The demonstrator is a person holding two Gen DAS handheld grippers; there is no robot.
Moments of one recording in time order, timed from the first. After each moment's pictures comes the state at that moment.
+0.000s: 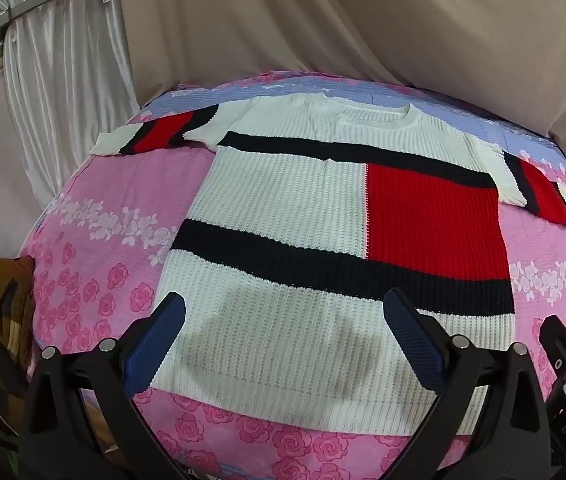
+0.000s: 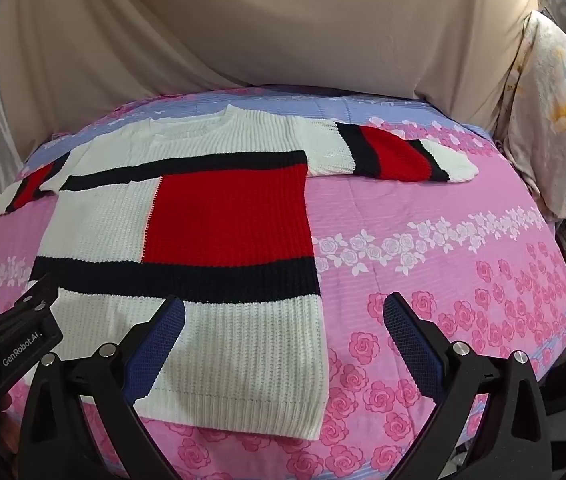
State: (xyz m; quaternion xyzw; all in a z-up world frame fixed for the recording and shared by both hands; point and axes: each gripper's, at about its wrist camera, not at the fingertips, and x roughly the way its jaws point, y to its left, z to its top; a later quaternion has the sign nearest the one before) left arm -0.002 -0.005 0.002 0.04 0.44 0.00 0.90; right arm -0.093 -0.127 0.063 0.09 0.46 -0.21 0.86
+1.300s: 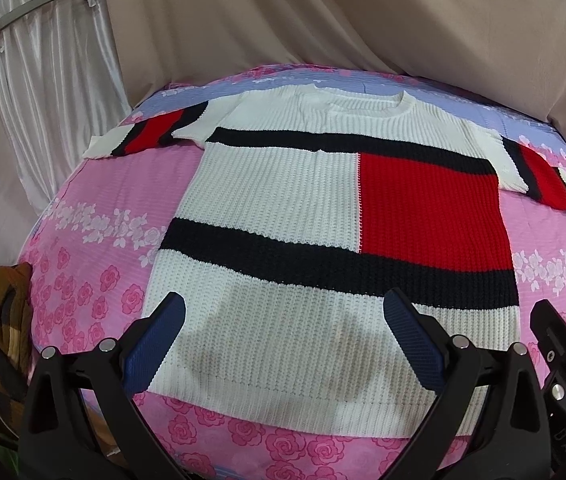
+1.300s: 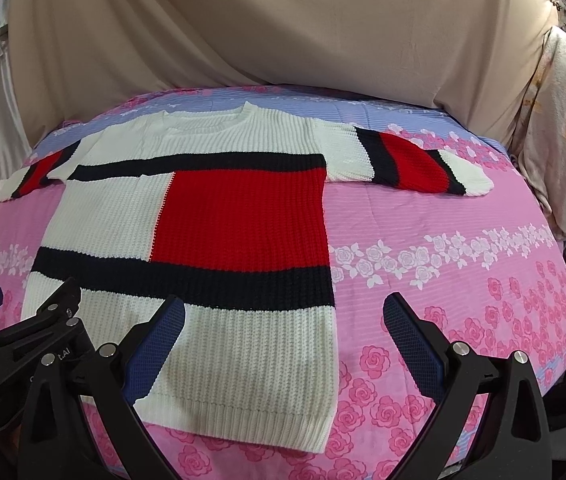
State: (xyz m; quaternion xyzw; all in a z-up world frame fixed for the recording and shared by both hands) left arm -0.001 -0.009 -0.012 0.06 0.44 -0.01 0.89; right arm -0.082 -0.126 0.055 0.06 0.47 -0.19 0.86
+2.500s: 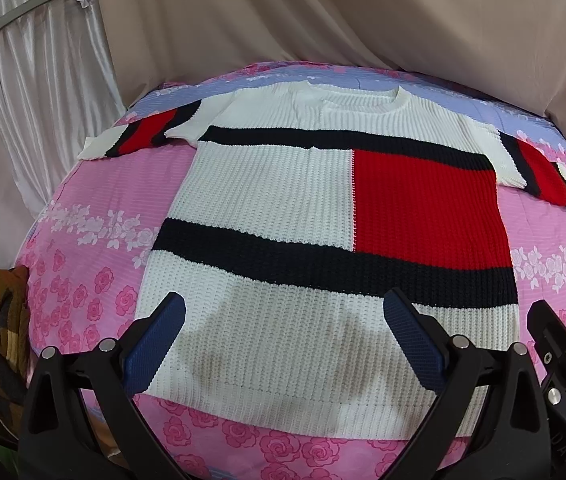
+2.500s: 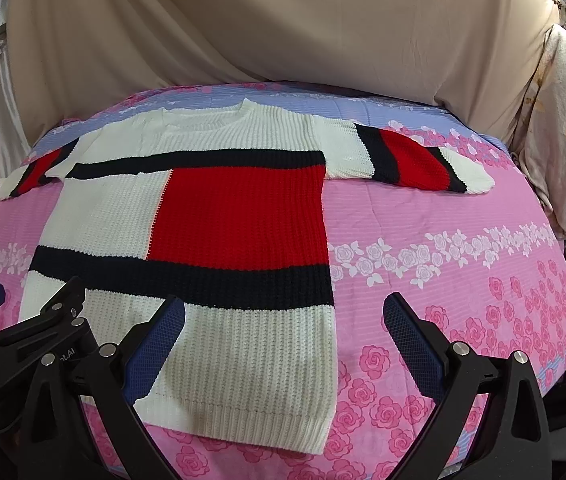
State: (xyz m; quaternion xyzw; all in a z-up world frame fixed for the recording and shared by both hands) left arm 0.005 -0.022 -0.013 0.07 0.45 -0.01 0.89; right arm -0.081 -0.127 0.053 0.06 0.47 -0.19 0.86
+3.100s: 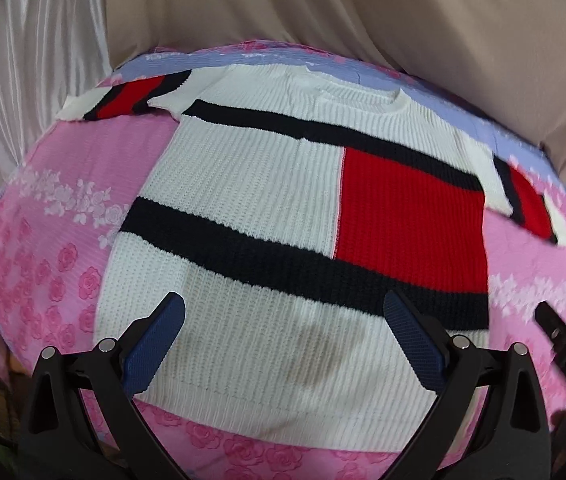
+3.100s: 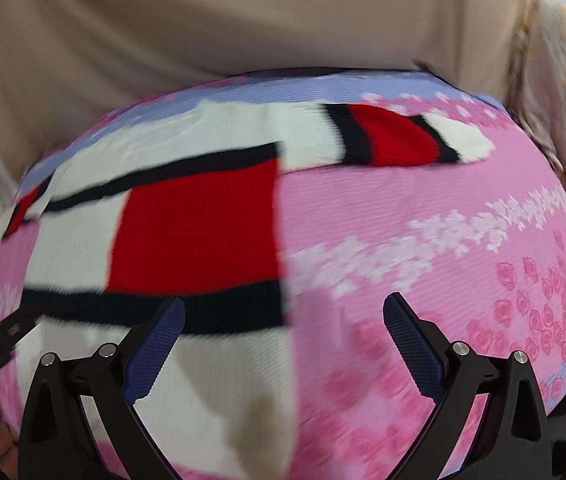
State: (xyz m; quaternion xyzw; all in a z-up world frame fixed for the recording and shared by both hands) left arm 0.033 -0.010 -0.016 -0.03 0.49 -0.03 0.87; right arm -0.077 -0.235 0.028 0.16 0.46 -0.21 0.84
